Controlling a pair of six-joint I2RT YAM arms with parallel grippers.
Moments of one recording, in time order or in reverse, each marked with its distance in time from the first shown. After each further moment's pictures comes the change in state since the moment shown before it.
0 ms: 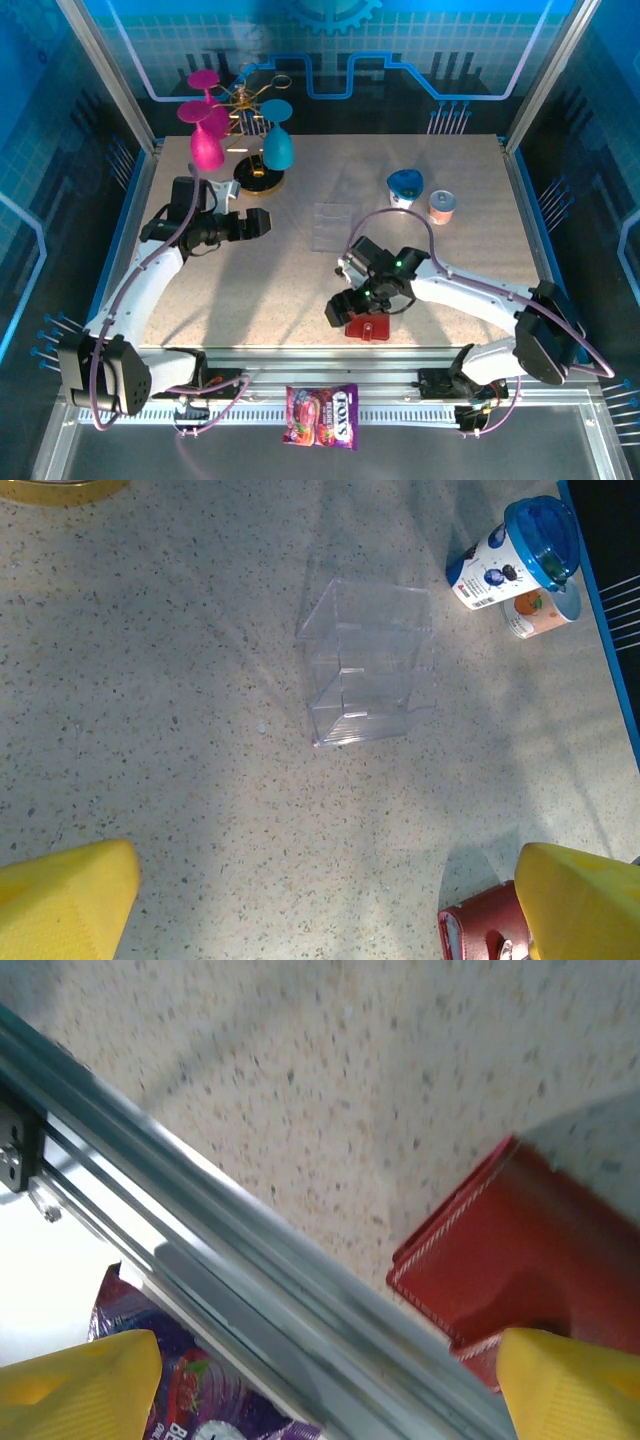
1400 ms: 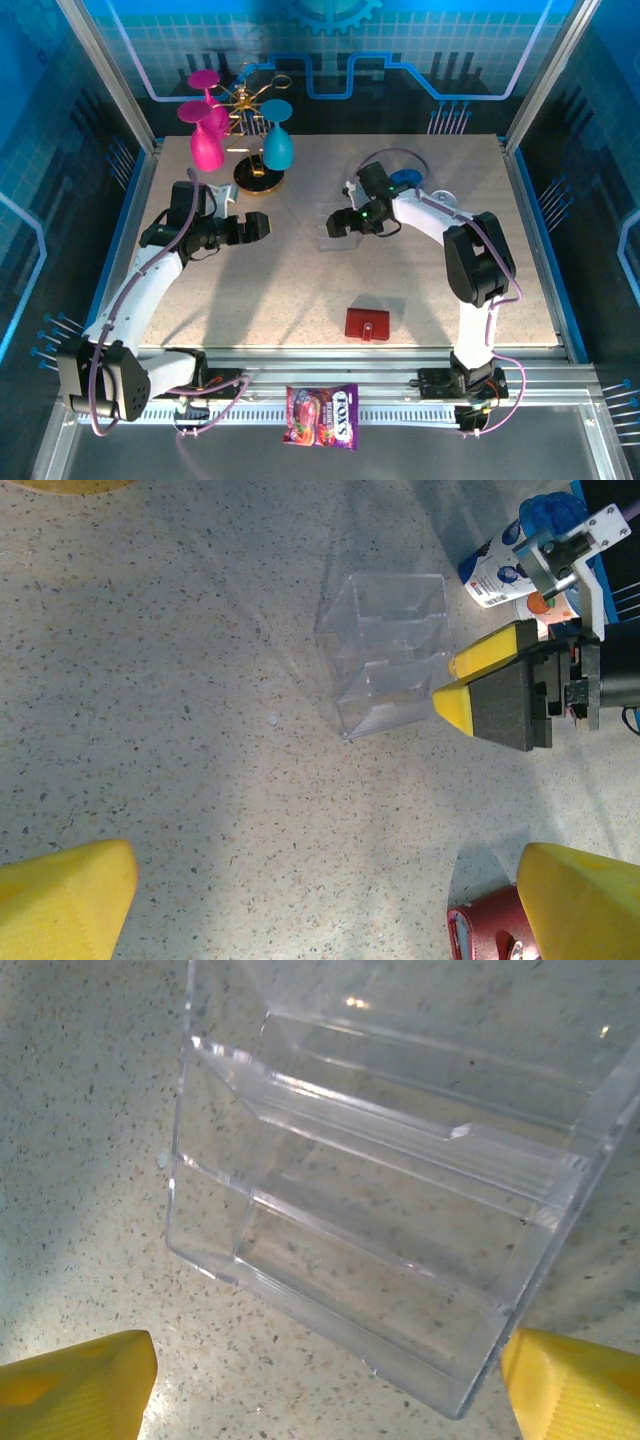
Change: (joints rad) left arm 0.000 -0.032 -0.041 0.005 -0.020 -0.008; right arm -0.431 0.584 0.515 0.181 -0.015 -0.282
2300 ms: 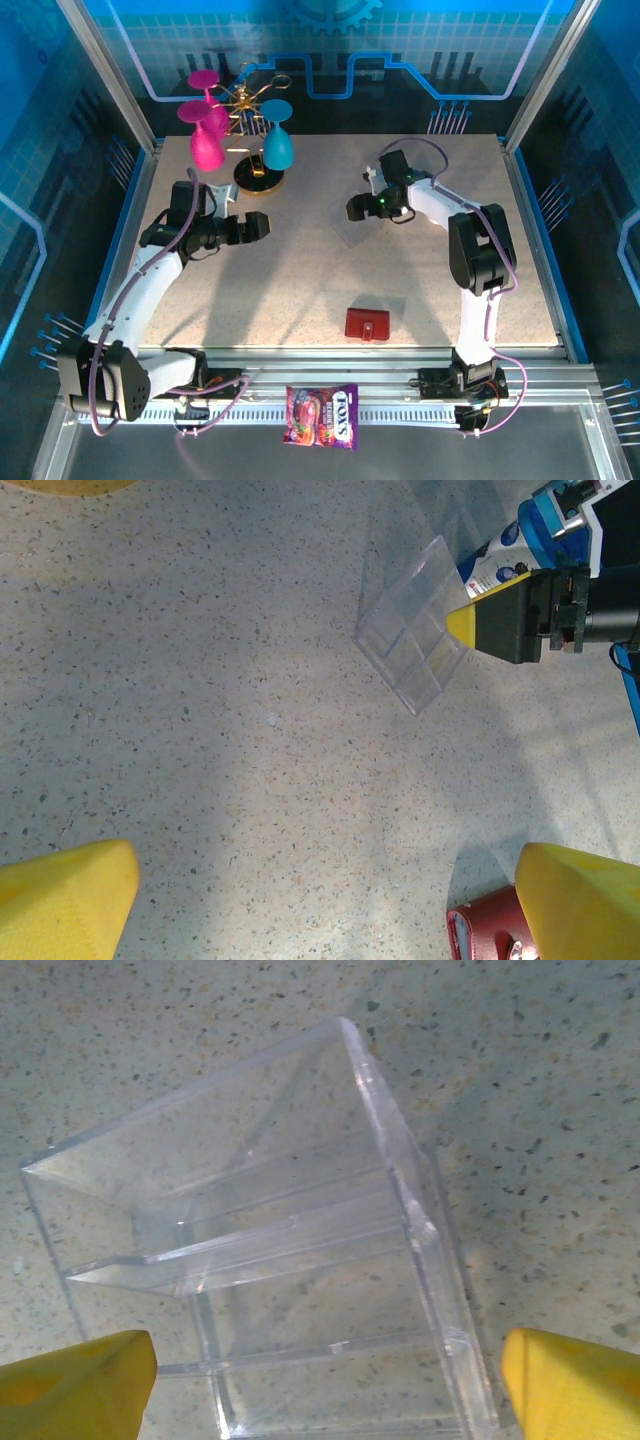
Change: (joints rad) left arm 0.000 0.000 0.000 0.000 0.000 0.000; right arm -0.151 0.079 0.072 0.047 0.039 -0.093
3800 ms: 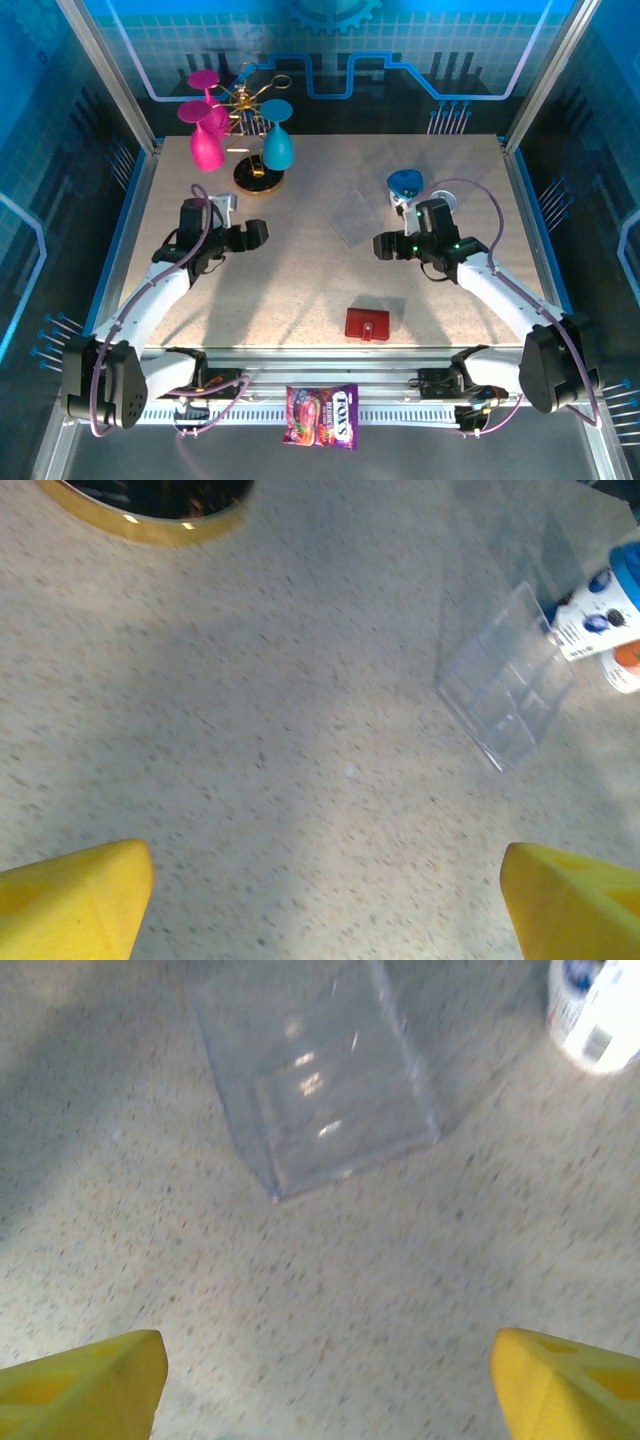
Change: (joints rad) left arm -0.043 -0.033 -0.217 0.296 -0.163 -0.049; right arm 0.046 -0.798 -0.700 0.159 0.146 0.098
